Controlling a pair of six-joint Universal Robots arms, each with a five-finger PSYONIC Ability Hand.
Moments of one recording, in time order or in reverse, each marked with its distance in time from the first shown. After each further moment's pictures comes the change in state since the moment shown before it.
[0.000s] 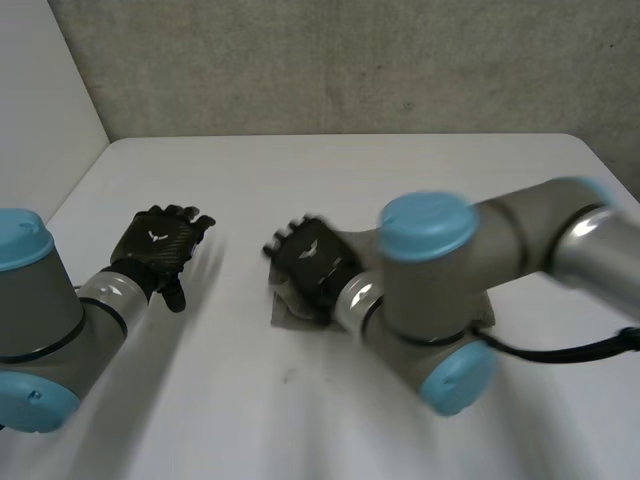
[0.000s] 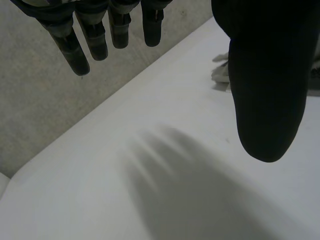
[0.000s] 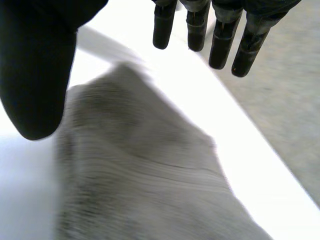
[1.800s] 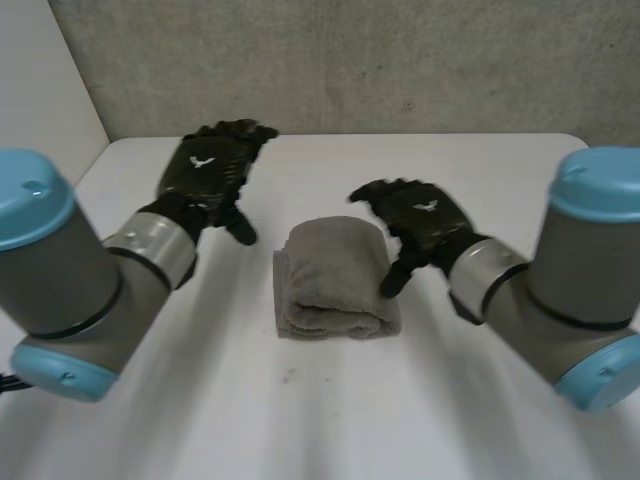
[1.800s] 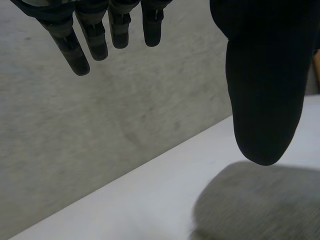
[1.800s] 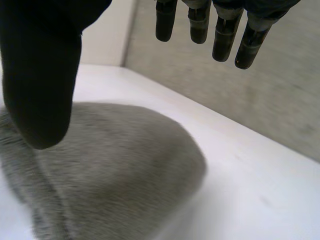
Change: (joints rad) left arm -0.217 0.068 0.201 -0.003 -0.047 -0.326; right arm -0.253 -0.354 0.371 -0.077 -0.074 0.420; left_hand 0.000 0.002 0.002 0.000 0.000; right_hand -0.084 -0.077 -0.076 -0.073 -0.027
